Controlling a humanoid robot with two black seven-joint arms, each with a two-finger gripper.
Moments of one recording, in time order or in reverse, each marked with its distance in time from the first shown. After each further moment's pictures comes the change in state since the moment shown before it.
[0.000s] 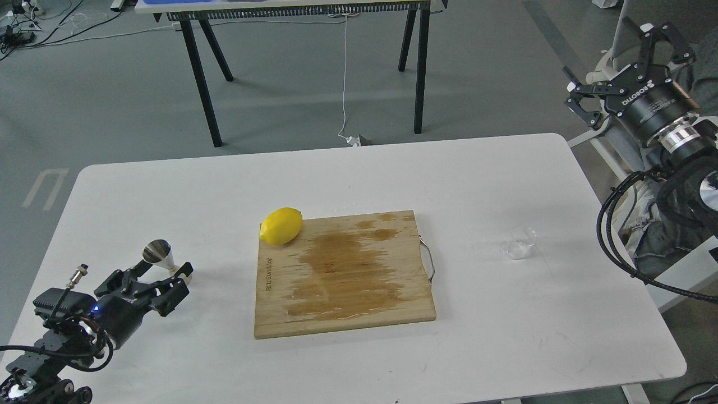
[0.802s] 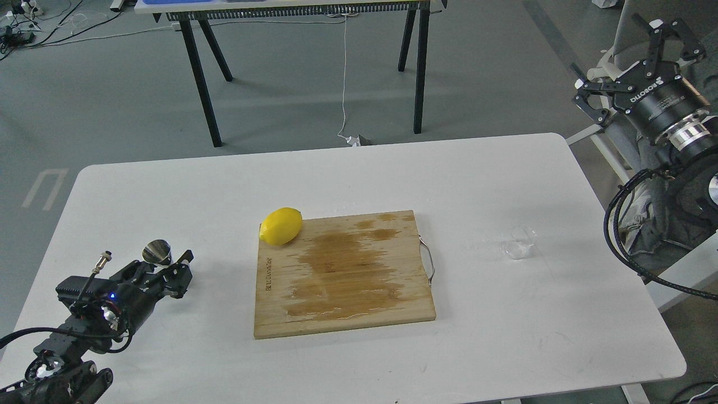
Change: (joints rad) left arm -0.102 -0.138 0.034 0.265 -0.005 0.000 0.000; right arm -0.002 -0.020 0.006 0.000 0.000 0.000 0.000
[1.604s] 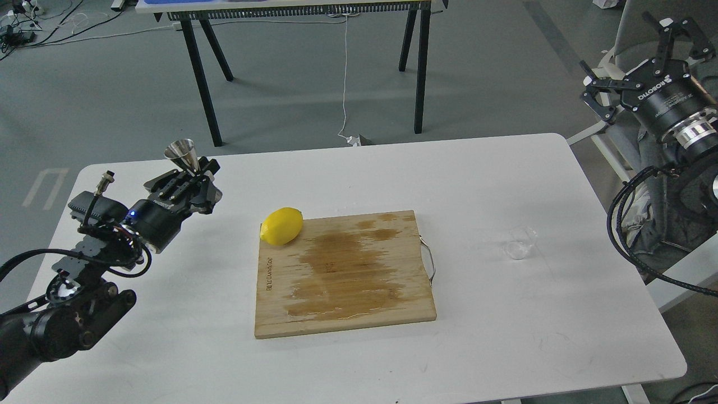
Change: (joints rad) left arm -0.195 0.077 -0.002 -0.374 -0.010 0.000 0.000; right arm 0.017 0.009 0.014 -0.059 0.000 0.000 0.000
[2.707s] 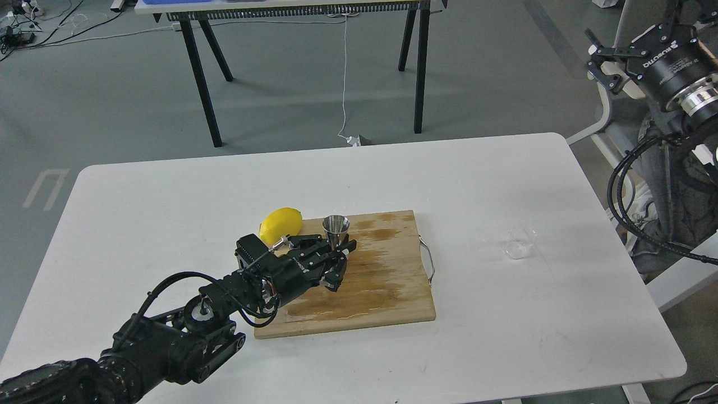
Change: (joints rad) left arm -0.021 -0.414 0.281 0.308 0.222 0.000 0.000; right arm 0.151 0.005 -0.073 -0.085 0.011 -0.015 -0.011
